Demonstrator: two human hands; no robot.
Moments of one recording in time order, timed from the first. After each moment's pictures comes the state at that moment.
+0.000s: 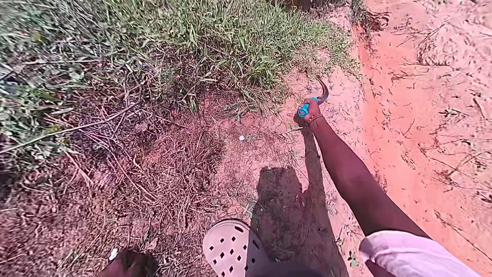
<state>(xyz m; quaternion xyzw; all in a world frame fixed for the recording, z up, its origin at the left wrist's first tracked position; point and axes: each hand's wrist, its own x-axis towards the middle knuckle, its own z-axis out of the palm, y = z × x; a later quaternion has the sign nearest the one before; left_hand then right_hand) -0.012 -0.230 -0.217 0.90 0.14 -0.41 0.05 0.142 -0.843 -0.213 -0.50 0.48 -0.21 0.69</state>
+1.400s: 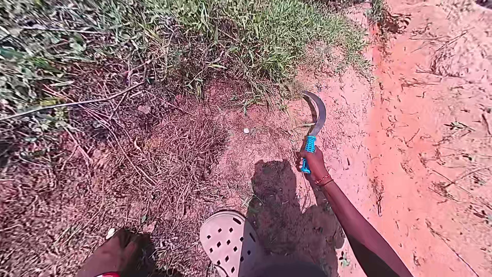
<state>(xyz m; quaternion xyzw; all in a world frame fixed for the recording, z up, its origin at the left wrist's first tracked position) -0.009 -0.221 -0.230 0.90 0.15 -0.41 0.08 -0.018 -0.742 -0.220 -0.67 0.47 -0.05 0.57</state>
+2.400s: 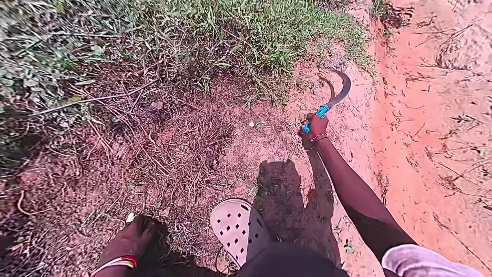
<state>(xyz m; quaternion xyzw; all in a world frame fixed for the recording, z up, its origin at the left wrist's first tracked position) -0.018 -0.211 -0.239 0.91 0.13 -0.39 0.08 0.060 -0.766 -0.212 -0.65 0.48 -0.18 0.56</state>
